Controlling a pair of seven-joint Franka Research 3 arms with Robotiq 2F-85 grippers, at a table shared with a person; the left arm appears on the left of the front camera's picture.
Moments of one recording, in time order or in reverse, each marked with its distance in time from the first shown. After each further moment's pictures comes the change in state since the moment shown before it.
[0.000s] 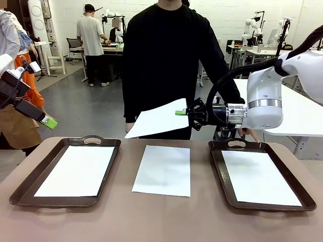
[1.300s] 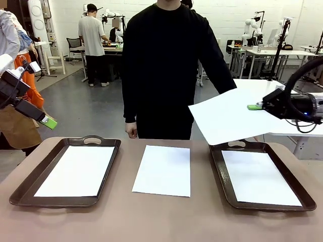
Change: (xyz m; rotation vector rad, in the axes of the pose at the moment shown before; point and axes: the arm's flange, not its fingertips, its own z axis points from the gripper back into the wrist) left arm 0.000 0.000 0.000 0.000 0.000 0.000; right arm -0.043 0.053 0.238 0.007 0.146 0.090
